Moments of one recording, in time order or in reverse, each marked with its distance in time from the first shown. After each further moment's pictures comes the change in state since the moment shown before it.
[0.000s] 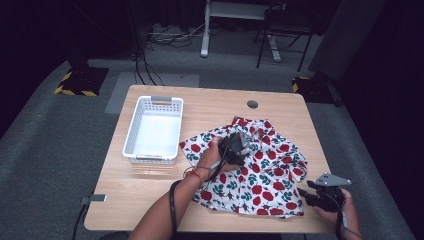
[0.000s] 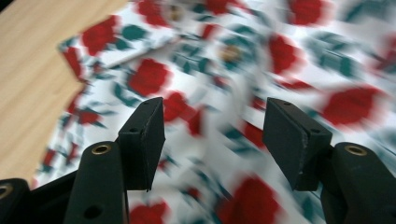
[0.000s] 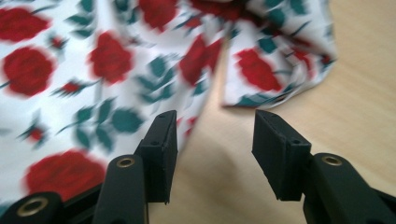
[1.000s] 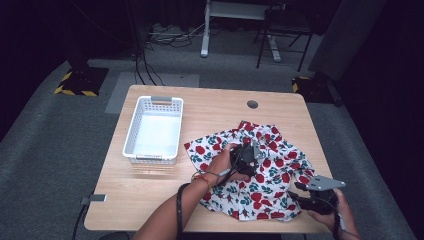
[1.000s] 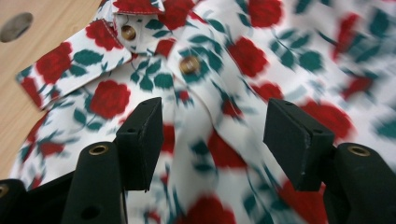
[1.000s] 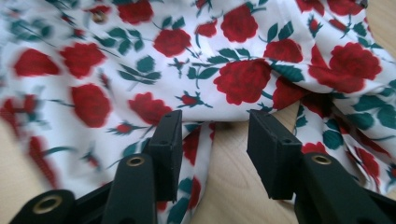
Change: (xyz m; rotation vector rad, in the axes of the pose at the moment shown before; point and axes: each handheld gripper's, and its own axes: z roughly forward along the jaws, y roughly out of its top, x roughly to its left) left arm -0.022 0.026 0.029 -0.017 -0.053 0.066; right arm 0.029 0.017 -0.012 -0.065 0.155 -0.149
